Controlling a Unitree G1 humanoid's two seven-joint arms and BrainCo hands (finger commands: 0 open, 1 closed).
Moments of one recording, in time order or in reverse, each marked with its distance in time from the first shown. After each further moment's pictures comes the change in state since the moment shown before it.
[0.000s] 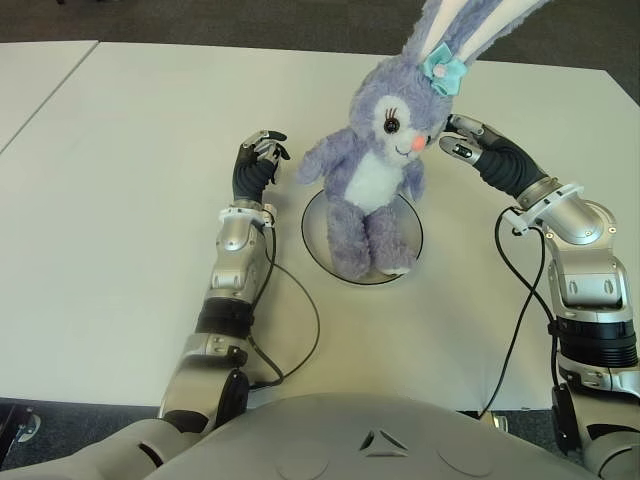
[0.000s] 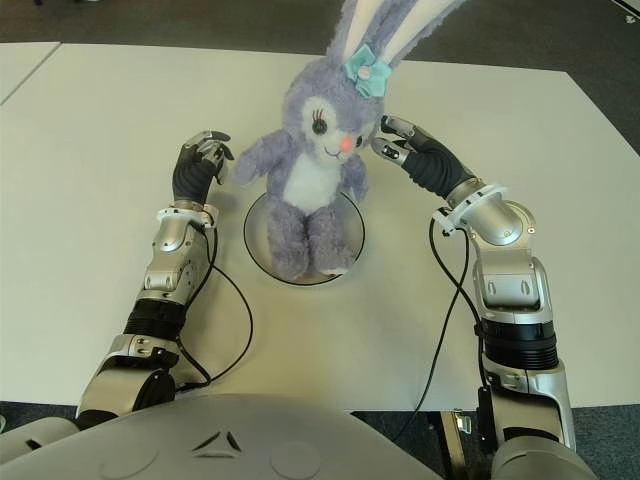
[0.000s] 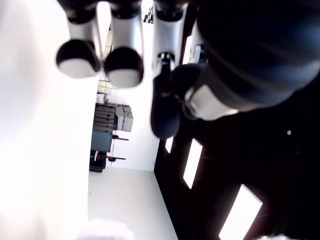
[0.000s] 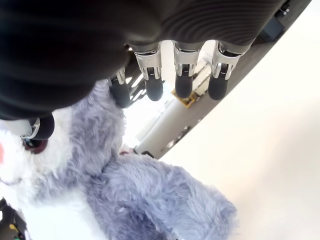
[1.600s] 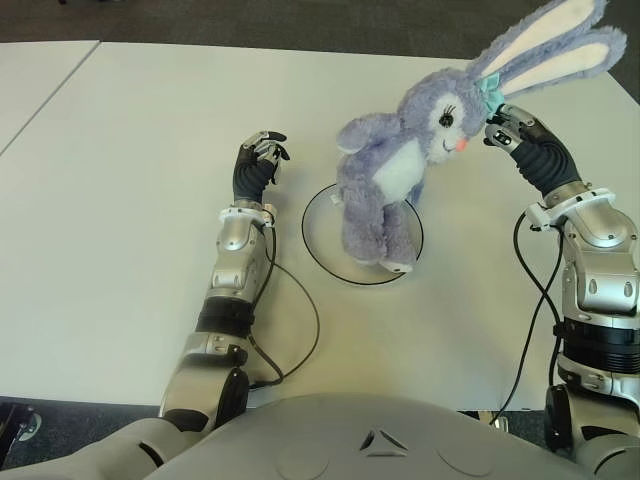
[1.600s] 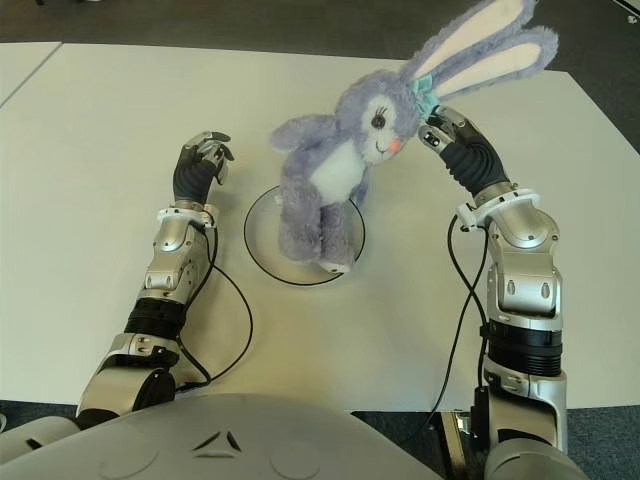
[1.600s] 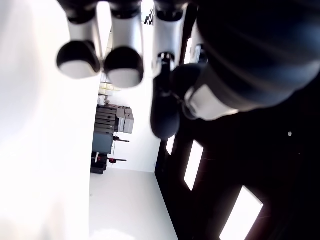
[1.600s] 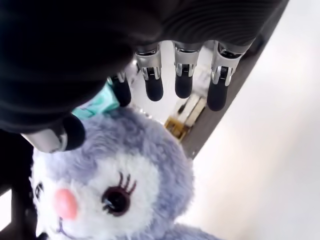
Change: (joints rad) left arm -0.007 0.001 0.003 0.017 -0.004 -0.004 0.001; right arm 0.024 0.103 -0.139 -0.023 0.099 0.202 -0.201
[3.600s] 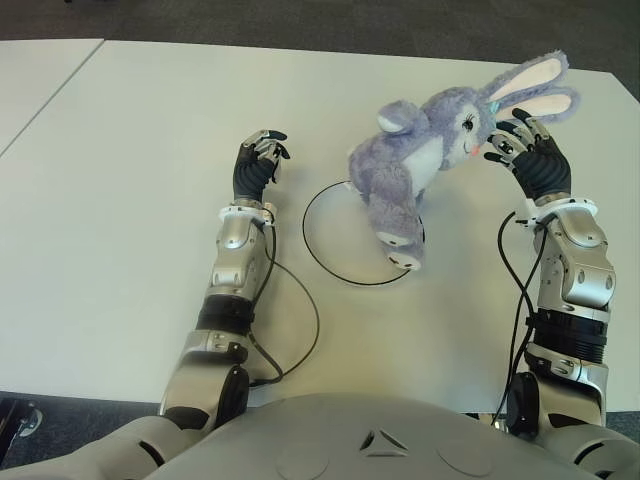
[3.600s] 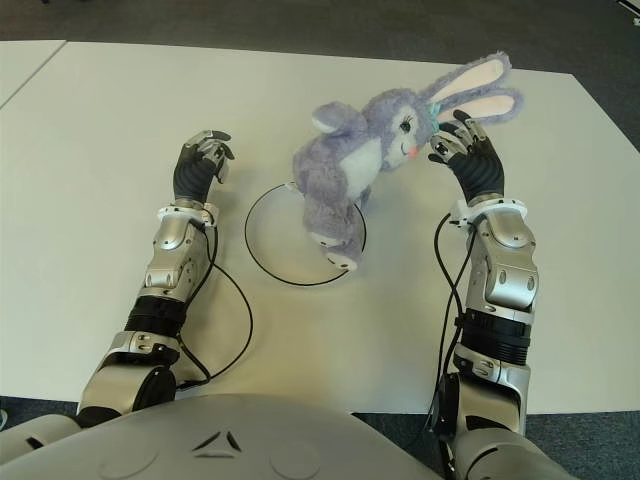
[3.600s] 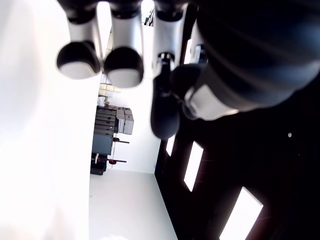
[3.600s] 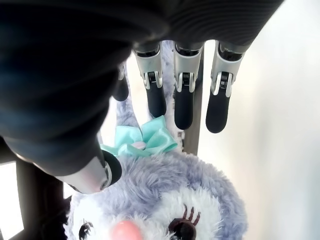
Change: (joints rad) left arm -0.011 0.000 0.017 0.011 0.002 0.000 -0.013; right arm -0.052 0.129 -0.101 0.151 0.161 0.065 -0.144
